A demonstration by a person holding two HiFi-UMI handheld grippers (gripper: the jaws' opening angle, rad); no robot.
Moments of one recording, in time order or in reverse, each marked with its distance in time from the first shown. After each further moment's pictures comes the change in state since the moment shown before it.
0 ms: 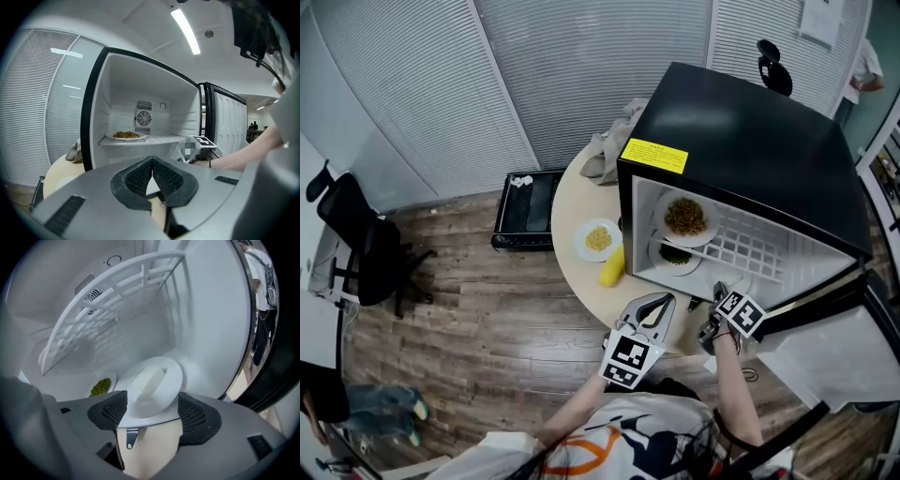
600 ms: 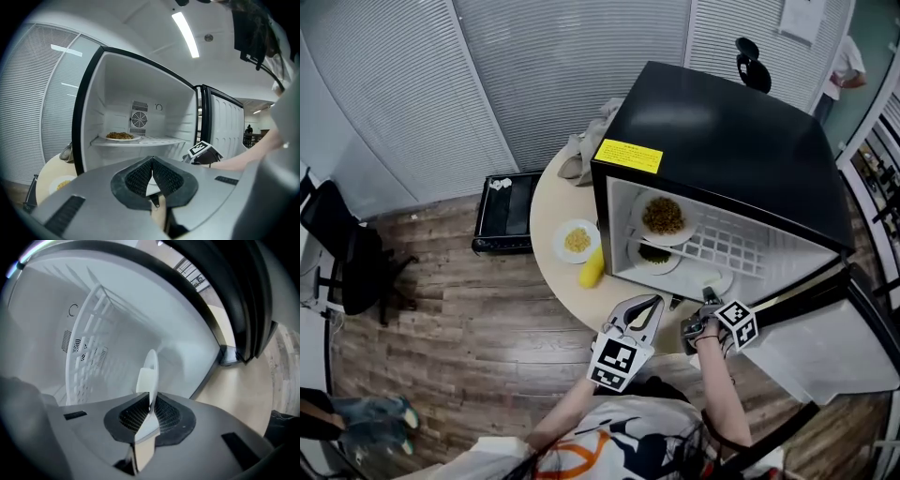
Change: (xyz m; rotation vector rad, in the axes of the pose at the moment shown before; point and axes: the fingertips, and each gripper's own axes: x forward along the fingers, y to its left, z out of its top) left arm 0.005 -0.012 0.005 -0.014 -0.024 -0.035; right arm -0.012 0.007 -0.006 0.565 -0.038 0.272
